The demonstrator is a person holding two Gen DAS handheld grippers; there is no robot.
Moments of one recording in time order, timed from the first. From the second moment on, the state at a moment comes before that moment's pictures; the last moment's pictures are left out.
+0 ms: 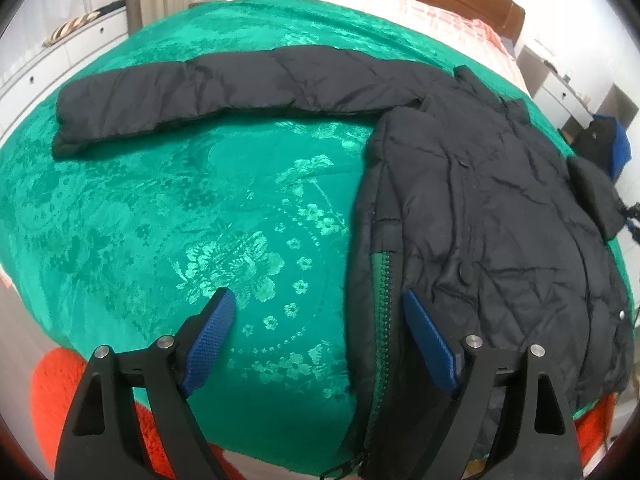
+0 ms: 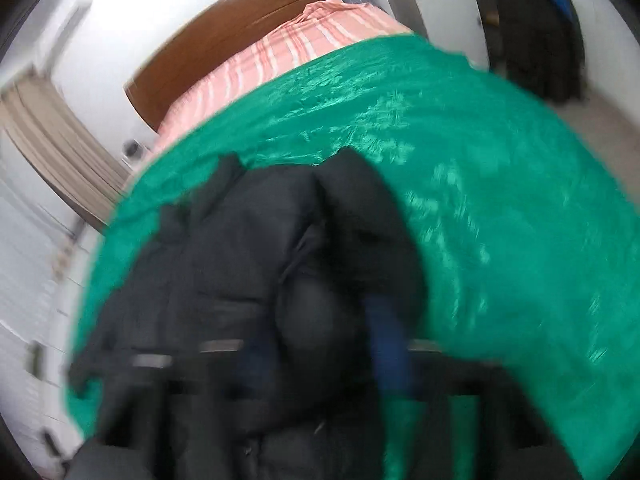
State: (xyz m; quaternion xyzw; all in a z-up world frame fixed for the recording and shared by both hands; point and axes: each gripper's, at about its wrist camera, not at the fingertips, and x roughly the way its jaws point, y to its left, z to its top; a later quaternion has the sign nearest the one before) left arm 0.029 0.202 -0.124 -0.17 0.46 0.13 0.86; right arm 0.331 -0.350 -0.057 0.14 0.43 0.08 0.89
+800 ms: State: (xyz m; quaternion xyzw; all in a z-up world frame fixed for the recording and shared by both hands) left arm 0.022 0.213 -0.124 -0.24 0.48 0.03 0.84; right arm 0.149 -0.577 -0.058 0.16 0.43 -0.20 0.87
